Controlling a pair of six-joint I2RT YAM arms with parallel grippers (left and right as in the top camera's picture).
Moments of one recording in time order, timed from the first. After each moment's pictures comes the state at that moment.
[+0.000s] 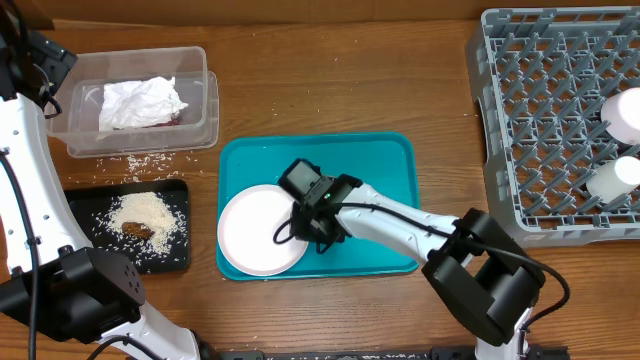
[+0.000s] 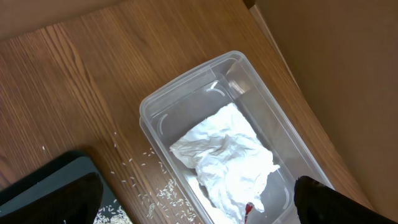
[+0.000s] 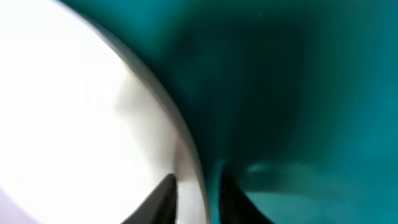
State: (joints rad) left arm 0.42 1.87 2.03 -1.04 -0.20 -0.64; right arm 0.86 1.97 1.28 -0.64 -0.13 0.97
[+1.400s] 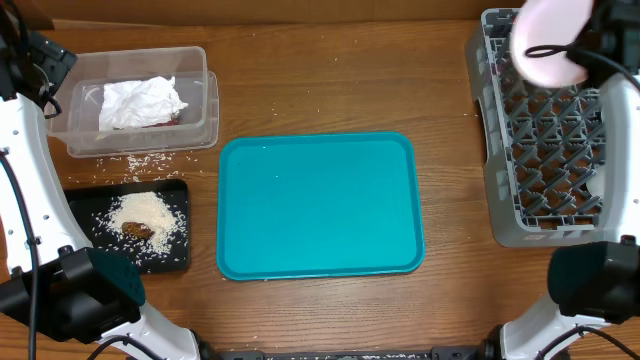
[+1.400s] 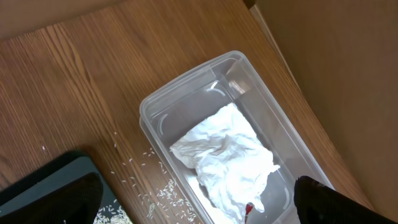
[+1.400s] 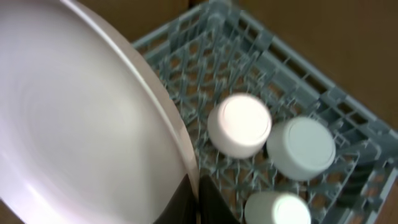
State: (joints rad) left arm 0.42 1.87 2.03 -1.04 -0.20 -0.64; right arm -0.18 1.86 2.04 -1.02 0.52 0.34
